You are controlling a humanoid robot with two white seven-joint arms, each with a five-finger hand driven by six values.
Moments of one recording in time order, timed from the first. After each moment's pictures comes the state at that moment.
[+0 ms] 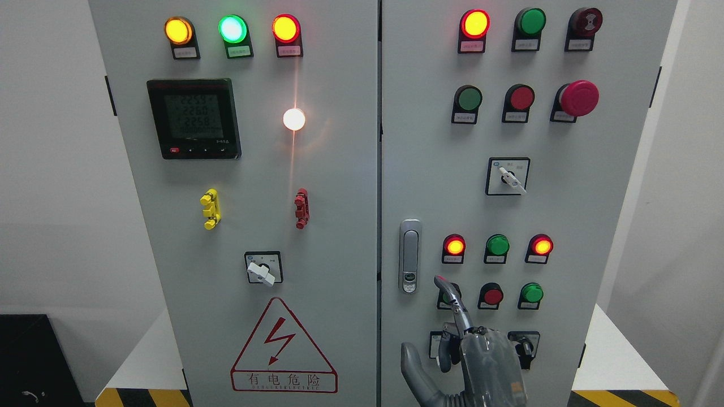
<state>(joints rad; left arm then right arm) -0.04 -0.11 -0.13 -0.05 0.14 -0.06 -0.06 -0.16 0.05 0.33 -1.99 0.95 0.07 -0.16</state>
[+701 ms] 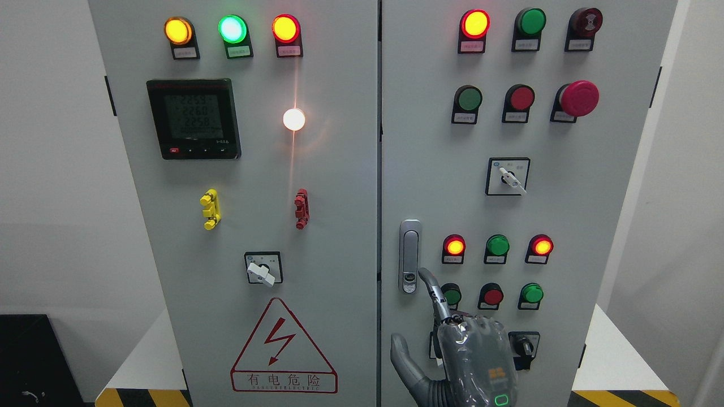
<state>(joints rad) -0.04 -0.11 -0.13 -0.05 0.14 -0.06 -0.06 -0.21 0.08 0.33 -1.91 1.25 0.08 -0.16</state>
